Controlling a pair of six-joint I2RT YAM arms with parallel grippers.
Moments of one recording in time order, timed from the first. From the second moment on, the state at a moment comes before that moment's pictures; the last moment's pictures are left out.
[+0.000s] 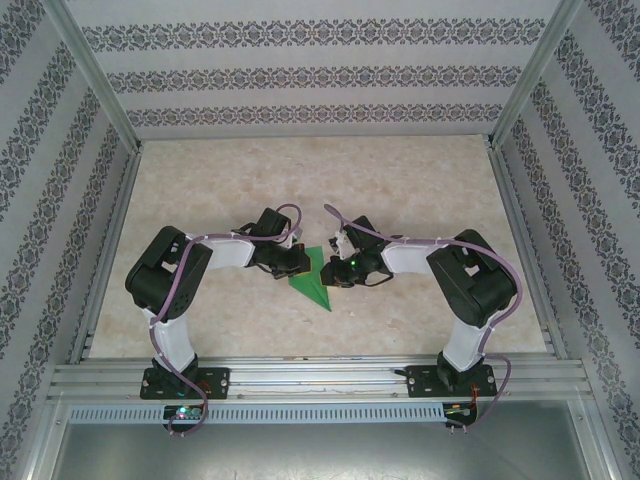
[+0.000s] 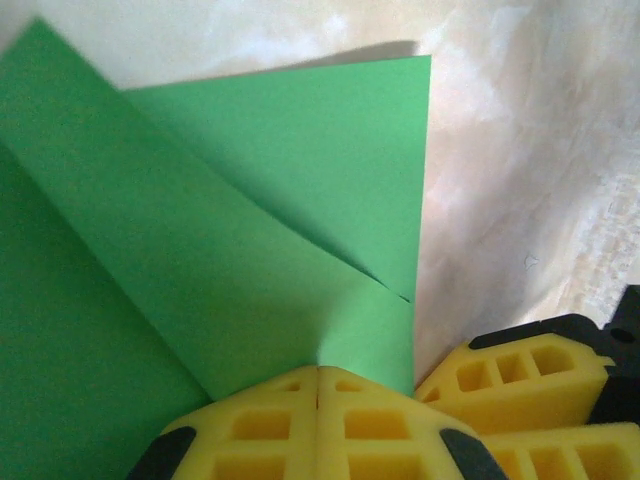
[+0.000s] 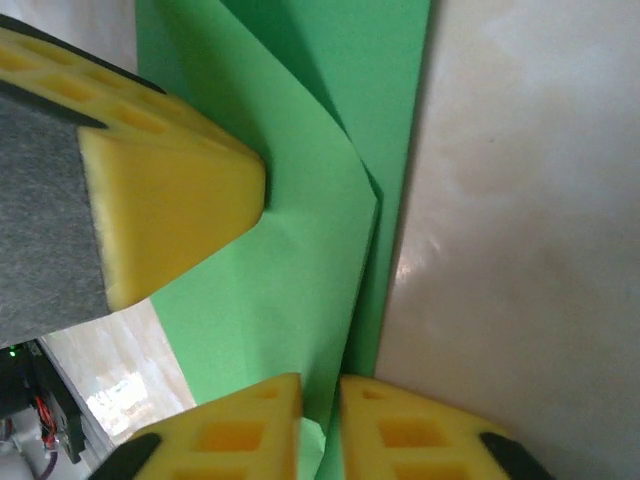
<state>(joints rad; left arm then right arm) -0.49 1.86 0.93 -0.13 0.56 -0.71 0.58 1.79 0.86 -0.17 -0.61 0.58</state>
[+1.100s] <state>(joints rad) -0.49 1.85 0.93 -0.13 0.56 -0.71 0.64 1.67 0.78 -0.17 -0.76 0.68</state>
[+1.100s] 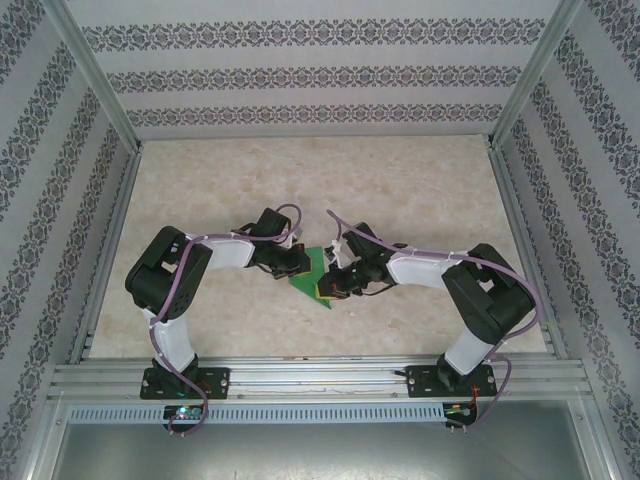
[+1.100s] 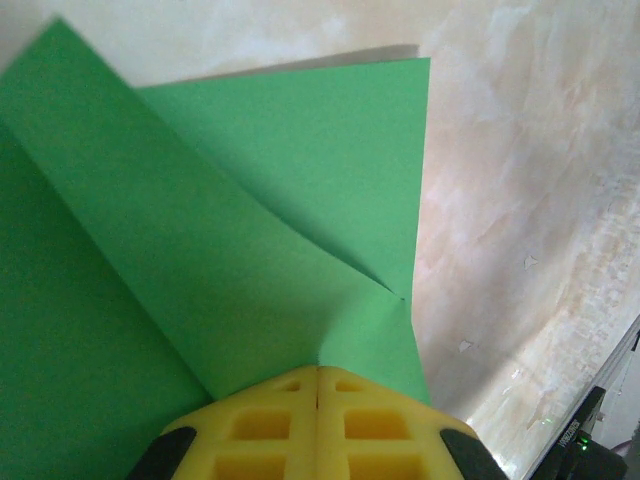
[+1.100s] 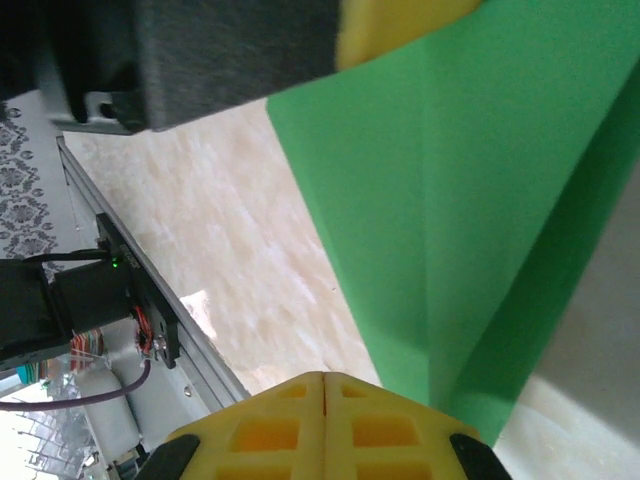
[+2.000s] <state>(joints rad) -0.49 1.85 0.93 -0.13 0.56 -0.71 0.66 1.68 0.72 -0.16 -0.72 0.68</state>
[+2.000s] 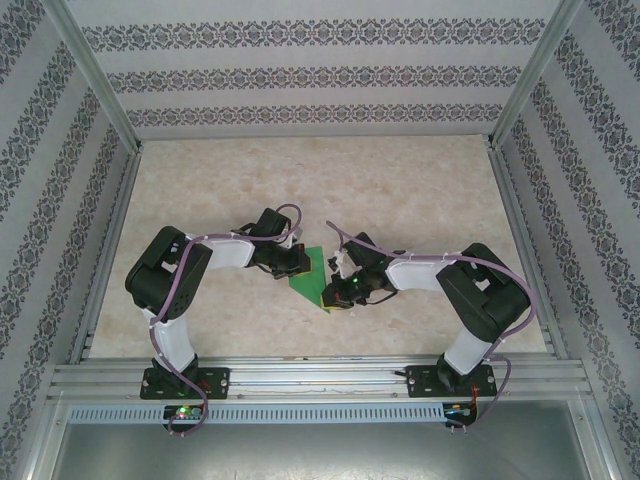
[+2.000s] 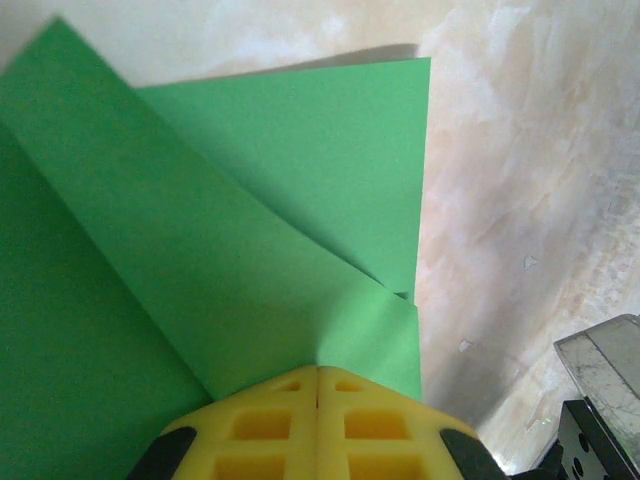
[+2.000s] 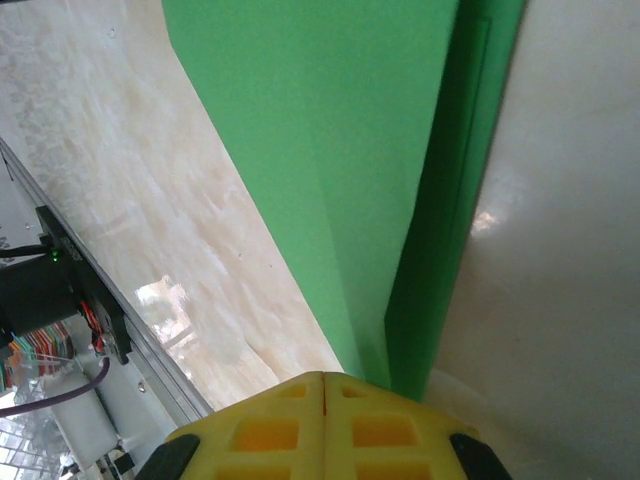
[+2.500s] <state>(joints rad) -0.49 1.85 0.93 -0.13 0.56 -0.71 0.67 1.70 0.71 -0.17 -0.71 0.68</state>
